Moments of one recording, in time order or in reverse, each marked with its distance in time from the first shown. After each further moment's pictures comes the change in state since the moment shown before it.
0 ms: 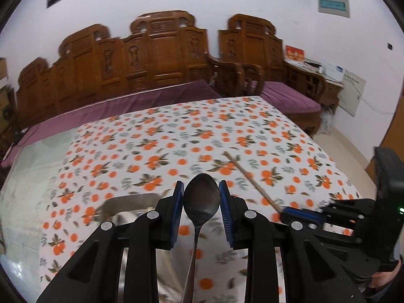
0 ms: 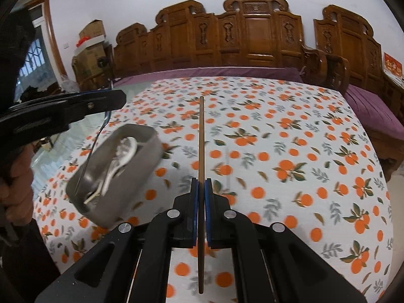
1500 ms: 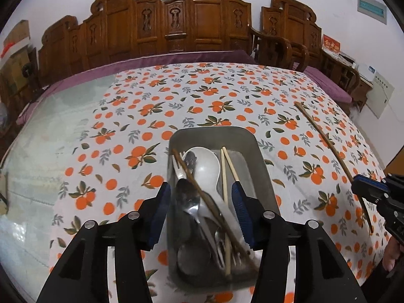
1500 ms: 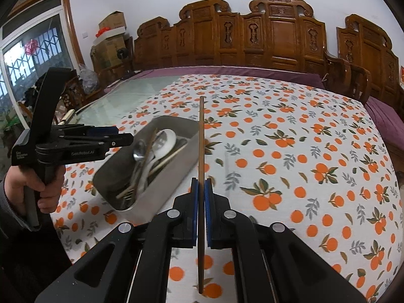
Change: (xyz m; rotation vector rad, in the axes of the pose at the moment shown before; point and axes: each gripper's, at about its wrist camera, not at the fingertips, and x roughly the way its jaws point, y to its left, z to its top) left arm 0.006 0.104 -0.077 -0.124 0.158 0.091; right arm 0.003 0.057 -0.005 -0.069 0.020 0.074
